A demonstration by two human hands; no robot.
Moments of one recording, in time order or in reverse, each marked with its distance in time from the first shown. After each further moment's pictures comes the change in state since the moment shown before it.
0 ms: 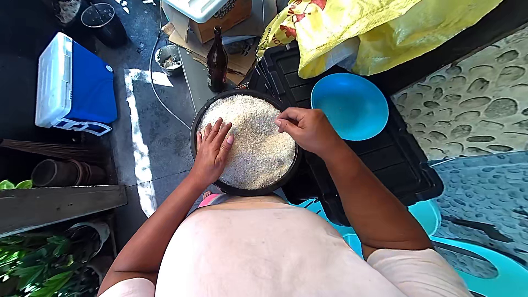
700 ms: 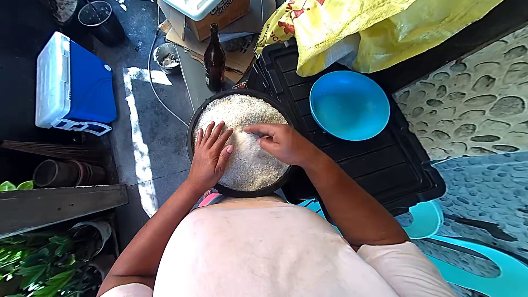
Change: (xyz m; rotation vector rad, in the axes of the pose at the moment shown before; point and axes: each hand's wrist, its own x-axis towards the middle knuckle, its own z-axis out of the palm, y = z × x) left_hand -0.002 -0.013 0.011 0.118 0.075 0.224; right_hand -0.002 -0.028 0.027 0.245 -0.247 -0.022
